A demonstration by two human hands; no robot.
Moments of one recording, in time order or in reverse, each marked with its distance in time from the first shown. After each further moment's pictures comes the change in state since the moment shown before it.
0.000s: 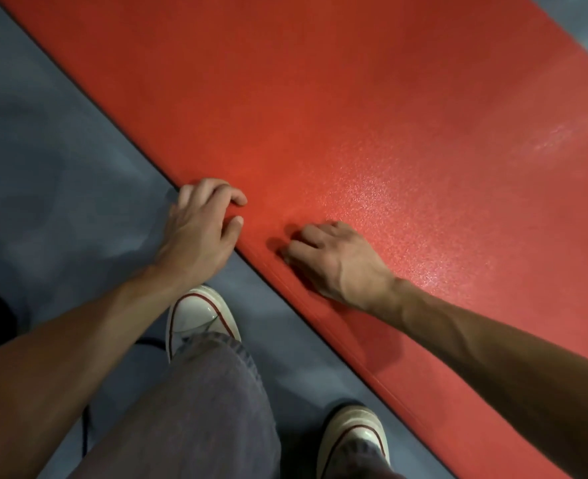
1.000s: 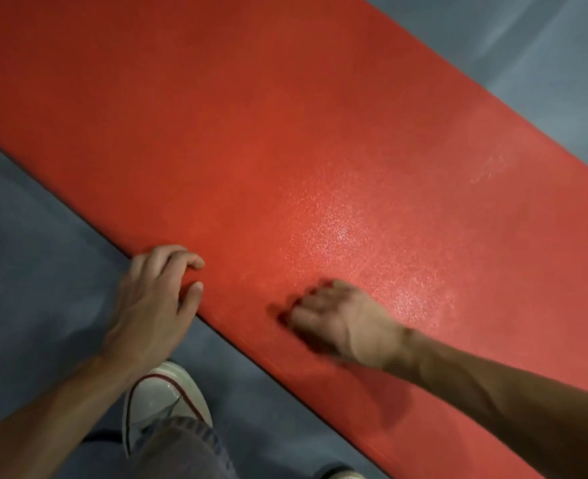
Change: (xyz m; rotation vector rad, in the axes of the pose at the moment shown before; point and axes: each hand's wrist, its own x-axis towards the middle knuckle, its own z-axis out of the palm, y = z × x) left_hand 0.003 0.002 0.001 0.060 0.021 0.031; right_hand -0.039 0.020 -0.027 -0.052 -0.061 -0.042
